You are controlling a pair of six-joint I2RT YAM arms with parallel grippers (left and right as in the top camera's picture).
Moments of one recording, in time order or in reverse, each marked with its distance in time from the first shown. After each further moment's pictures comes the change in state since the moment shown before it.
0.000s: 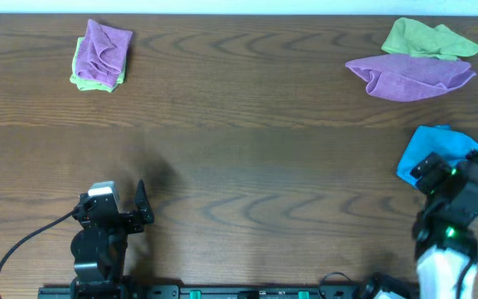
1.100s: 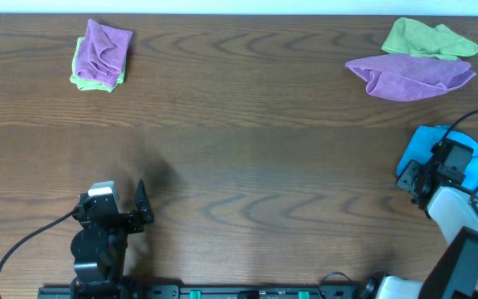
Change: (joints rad) left arm 0.000 0.000 0.000 0.000 0.000 0.000; right arm -0.006 0.531 0.095 0.016 -0.085 -0.095
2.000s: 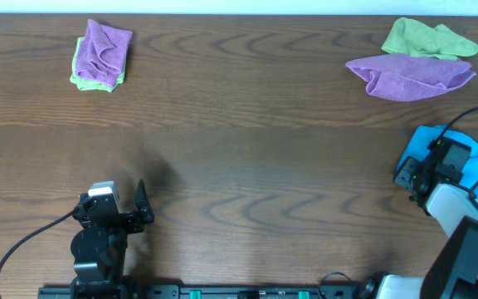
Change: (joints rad) left arm 0.000 0.000 0.000 0.000 0.000 0.000; right arm 0.003 0.052 0.000 0.069 -0.047 -0.012
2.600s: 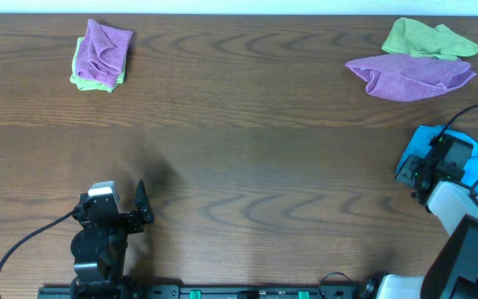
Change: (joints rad) left arm 0.000 0.000 0.000 0.000 0.000 0.000; right arm 0.000 0.003 0.027 0.012 0.002 -0.012
